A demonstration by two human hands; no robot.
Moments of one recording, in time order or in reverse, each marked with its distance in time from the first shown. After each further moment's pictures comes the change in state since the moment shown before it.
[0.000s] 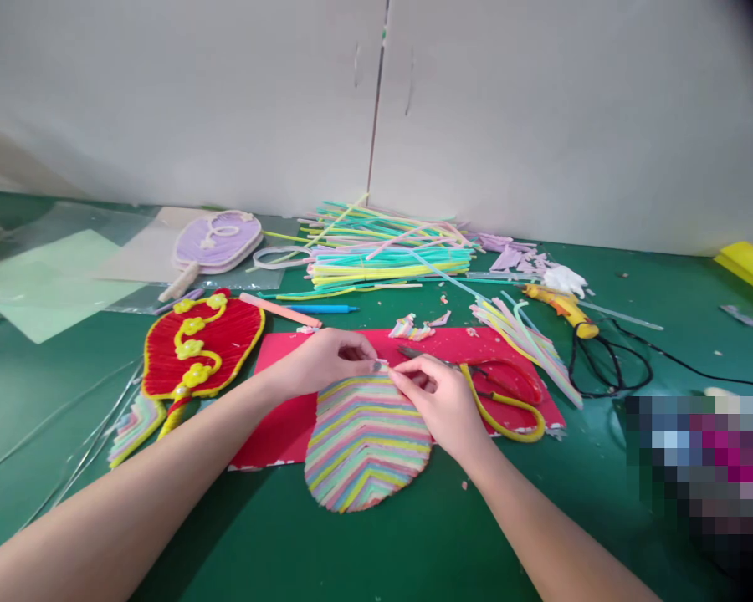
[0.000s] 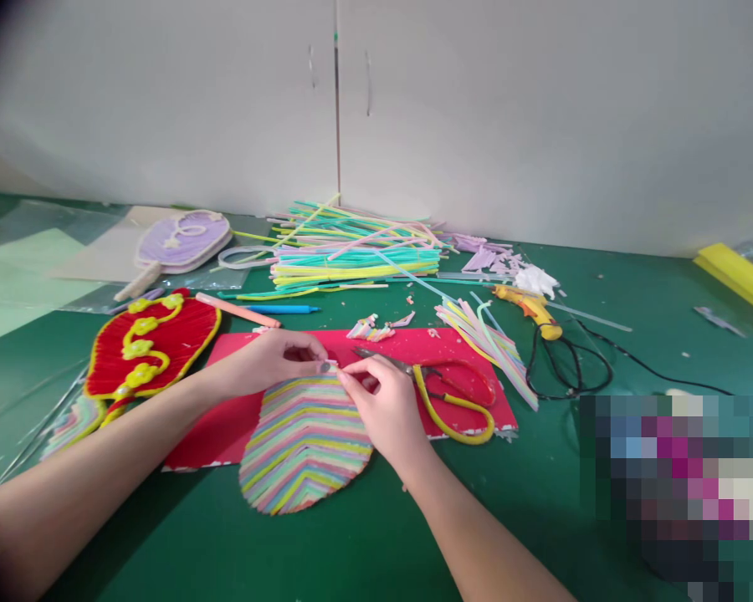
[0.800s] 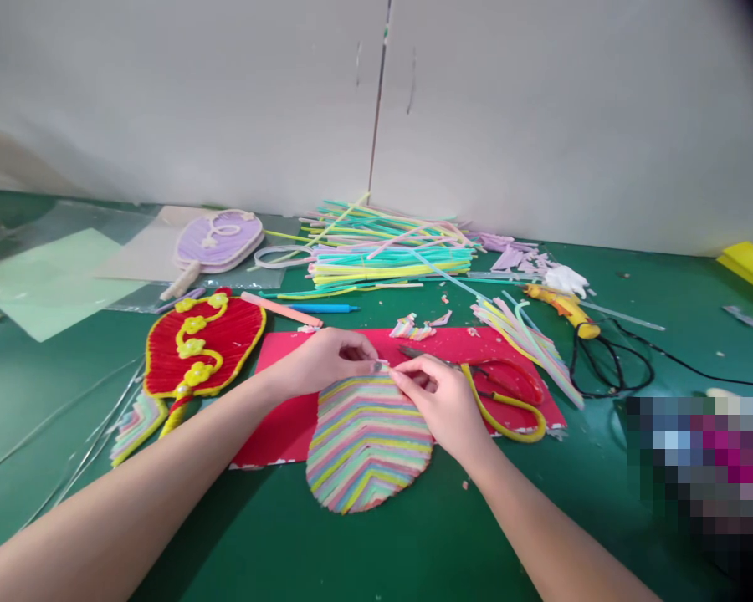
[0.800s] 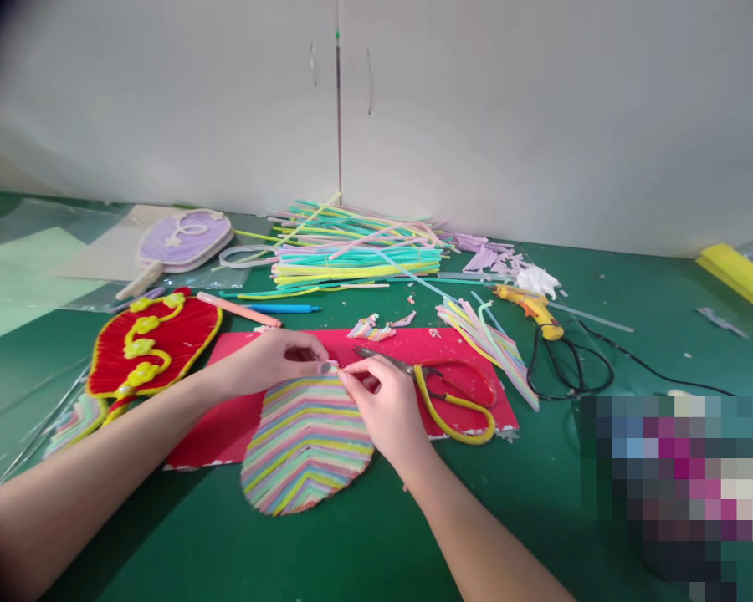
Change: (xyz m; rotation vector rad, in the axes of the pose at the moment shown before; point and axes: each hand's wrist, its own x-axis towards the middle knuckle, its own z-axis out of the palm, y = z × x) left_hand 0.000 0.000 0.000 -0.007 -0.011 -0.006; right_hand -0.001 0.000 0.000 0.017 -0.015 0.013
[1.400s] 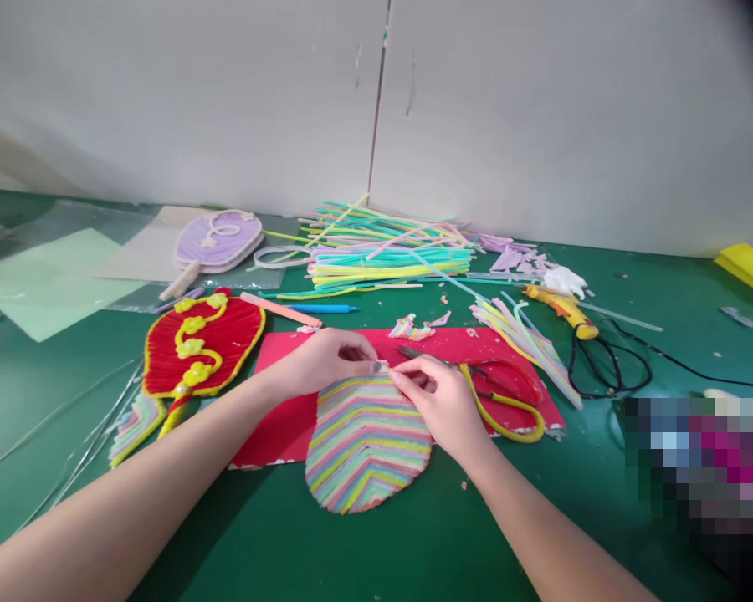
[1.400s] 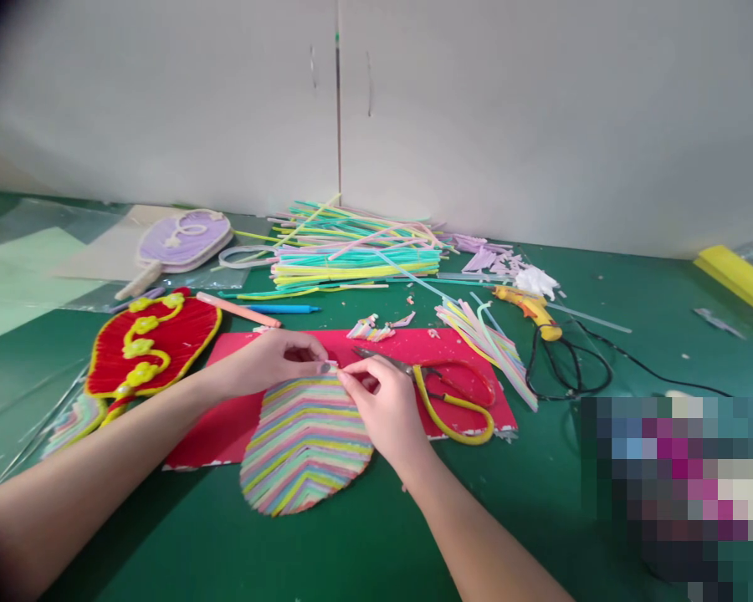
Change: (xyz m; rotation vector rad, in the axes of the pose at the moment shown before) left_hand 0.000 -0.002 0.000 0.003 0.009 0.005; right_hand 0.000 -0.001 0.000 0.001 0.003 0.002
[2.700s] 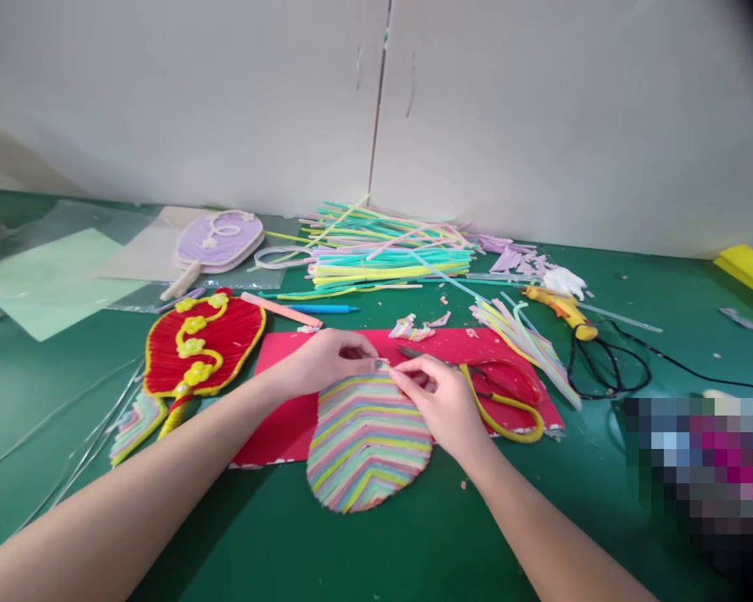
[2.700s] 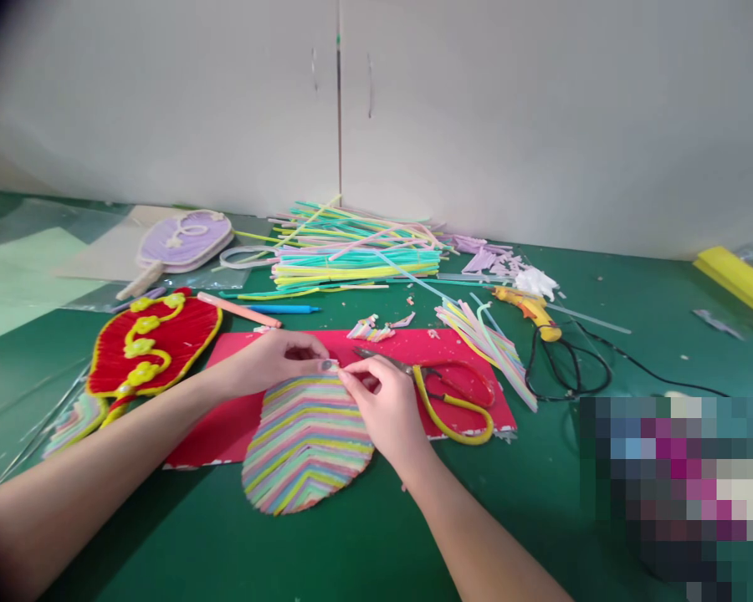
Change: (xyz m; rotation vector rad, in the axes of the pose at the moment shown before) left_hand 0.000 0.000 0.001 -0.022 -0.002 -0.009; right_hand 0.001 0.003 0.001 0.028 0.002 0.007
